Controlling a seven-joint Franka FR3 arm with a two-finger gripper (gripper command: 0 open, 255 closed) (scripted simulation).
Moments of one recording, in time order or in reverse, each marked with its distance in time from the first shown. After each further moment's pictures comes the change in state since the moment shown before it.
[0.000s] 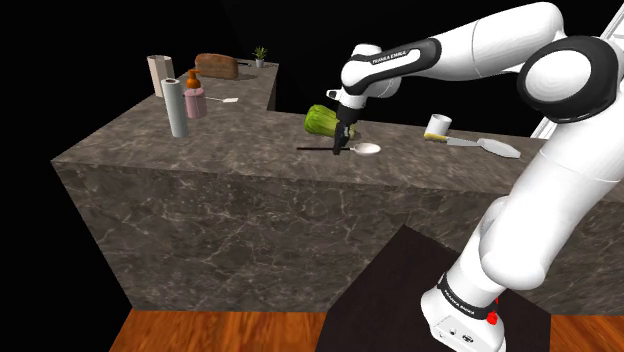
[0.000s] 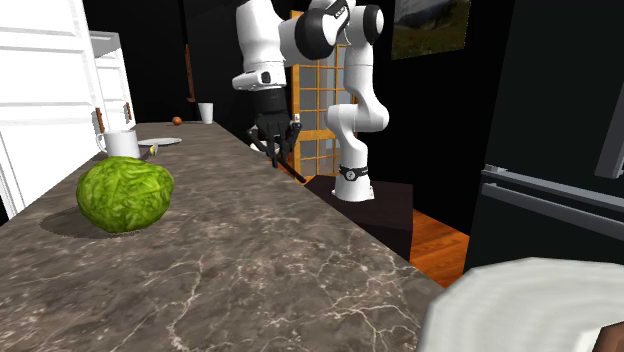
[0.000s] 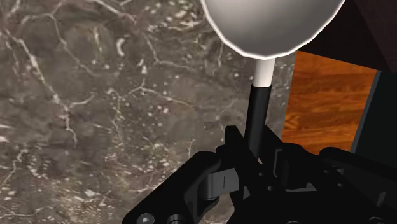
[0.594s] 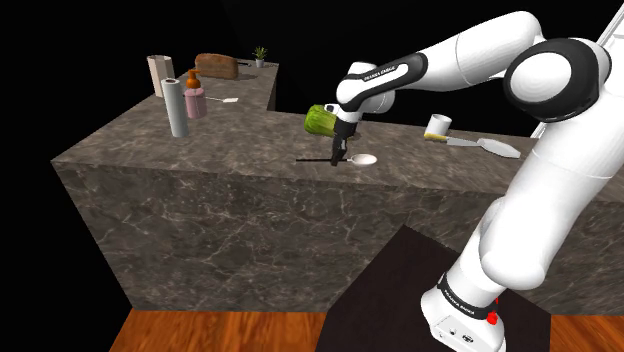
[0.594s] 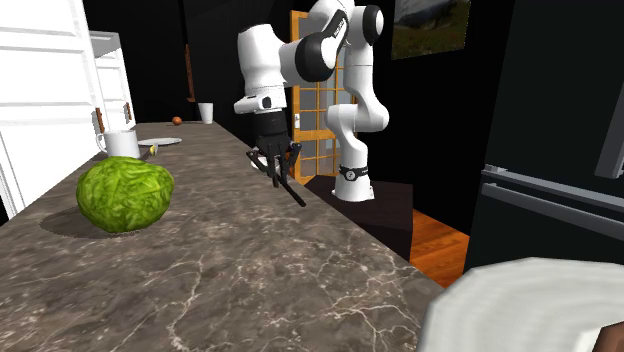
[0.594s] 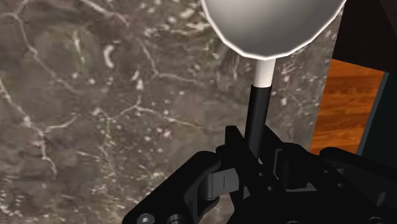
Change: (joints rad) arm -0.001 0.054 0.000 -0.066 0.032 0.114 -0.035
